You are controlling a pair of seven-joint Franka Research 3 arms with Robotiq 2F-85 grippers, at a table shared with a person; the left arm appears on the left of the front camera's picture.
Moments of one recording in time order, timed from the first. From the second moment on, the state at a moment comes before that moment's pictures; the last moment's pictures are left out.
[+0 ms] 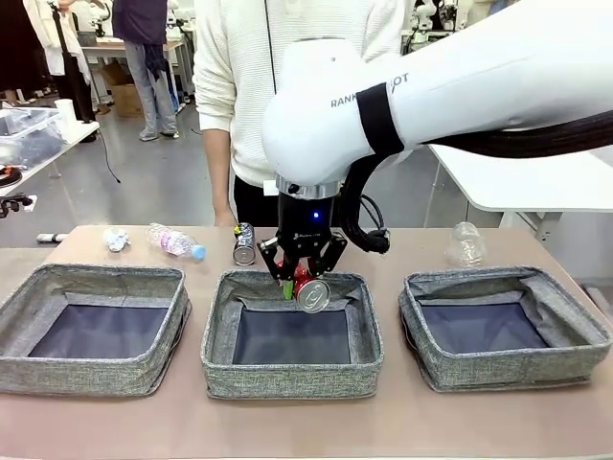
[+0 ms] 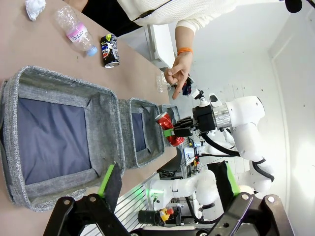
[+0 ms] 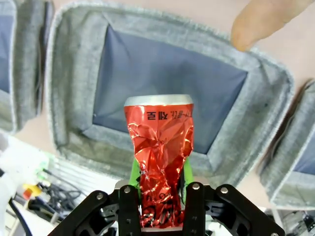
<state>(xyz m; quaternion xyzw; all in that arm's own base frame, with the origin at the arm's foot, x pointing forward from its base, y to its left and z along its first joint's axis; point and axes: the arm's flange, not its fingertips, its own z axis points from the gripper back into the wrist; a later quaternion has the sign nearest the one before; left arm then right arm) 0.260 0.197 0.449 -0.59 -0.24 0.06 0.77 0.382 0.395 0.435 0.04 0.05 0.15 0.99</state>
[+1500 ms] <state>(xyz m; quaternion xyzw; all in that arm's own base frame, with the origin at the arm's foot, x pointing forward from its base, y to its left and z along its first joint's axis) 0.260 0.197 0.450 -0.59 -0.24 0.06 0.77 0.408 0.298 0.515 0.33 0.11 0.11 0.93</state>
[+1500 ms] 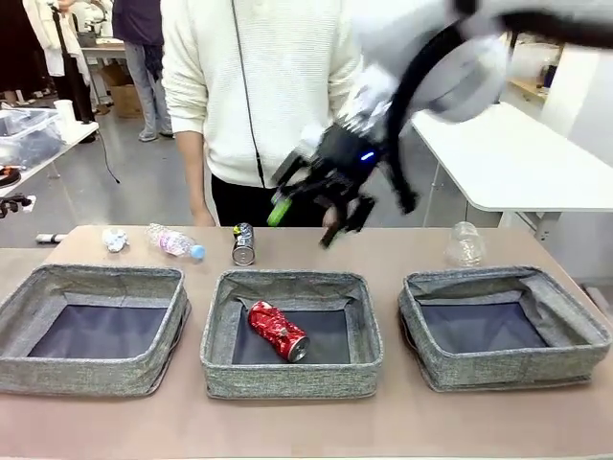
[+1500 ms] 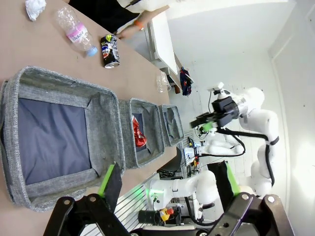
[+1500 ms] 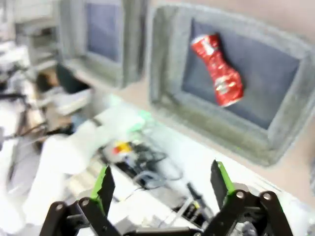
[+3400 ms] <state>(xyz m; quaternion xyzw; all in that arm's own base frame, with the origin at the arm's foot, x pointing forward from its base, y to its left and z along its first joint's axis) 0.259 0.197 0.449 -0.58 -0.24 0.06 0.77 0.369 0.011 0.380 0.70 -0.07 -0.08 0.71</state>
